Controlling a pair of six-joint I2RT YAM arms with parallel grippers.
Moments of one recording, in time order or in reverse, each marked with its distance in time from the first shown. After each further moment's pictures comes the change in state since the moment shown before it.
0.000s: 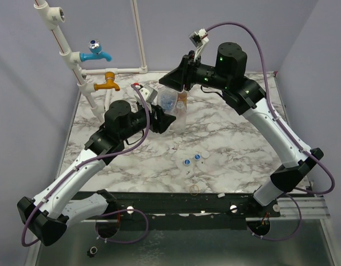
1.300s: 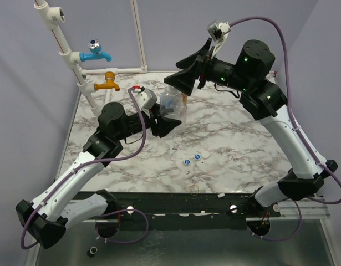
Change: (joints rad) left arm 0.012 -0.031 -0.021 0.154 0.303 0.029; right arm 0.006 -0.118 0.024 0.029 -0.066 -0.079
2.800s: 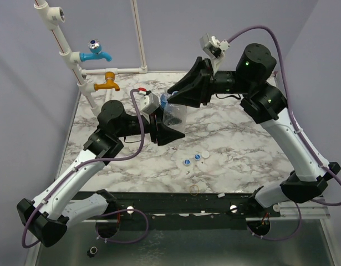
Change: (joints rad) left arm 0.017 0.029 0.015 0.027 0.231 -0.058; right arm 0.026 0.000 -0.021 -0.005 -0.304 -0.092
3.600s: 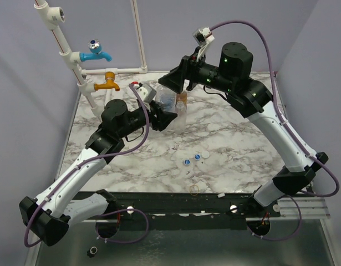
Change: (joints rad) left arm 0.013 0.011 -0.014 -0.043 -0.379 0.058; right arm 0.008 0.074 0.042 -0.098 0.499 0.105
